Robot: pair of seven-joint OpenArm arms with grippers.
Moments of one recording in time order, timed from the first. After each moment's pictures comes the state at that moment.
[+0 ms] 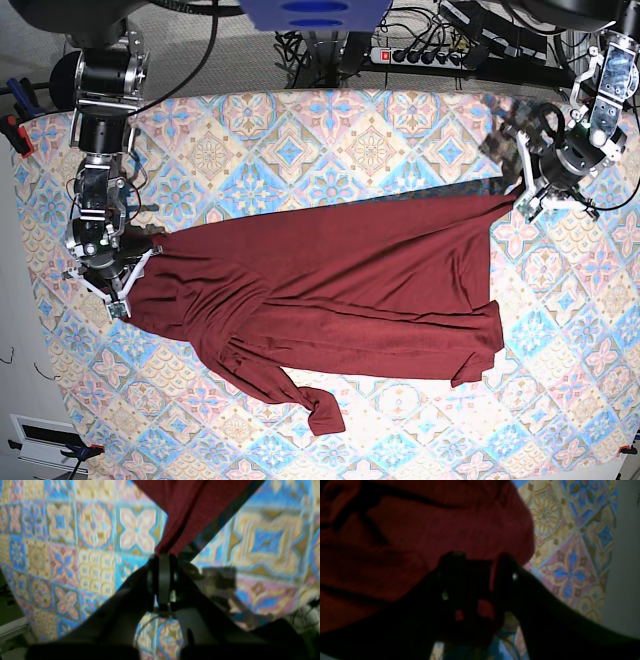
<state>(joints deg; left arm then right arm) 24.1 -48.2 -4.2 111.8 -18.8 -22.7 45.8 16.7 19.4 8.0 64.2 -8.1 20.6 -37.6</state>
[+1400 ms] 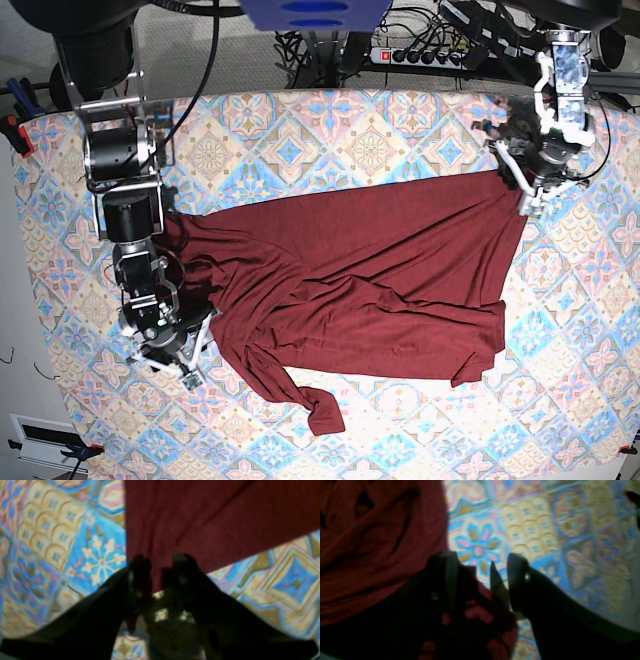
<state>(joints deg) 18.6 -23.3 -16.1 98.4 -13.3 -22.3 46.5 39.8 13.4 -12.3 40.9 -8.1 21.0 -29.6</state>
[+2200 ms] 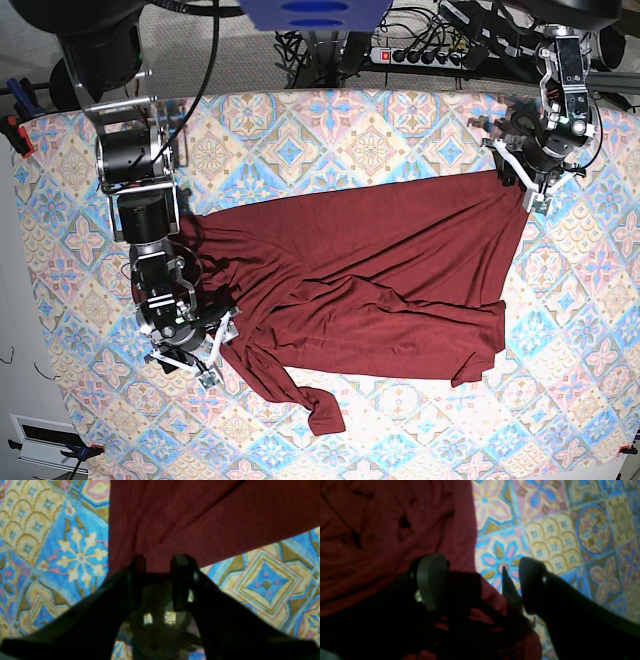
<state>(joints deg) 19.9 -22.5 -17.3 98.4 -17.9 -22.4 46.6 40.2 9.5 -12.0 38.7 -8.3 20.5 -27.6</state>
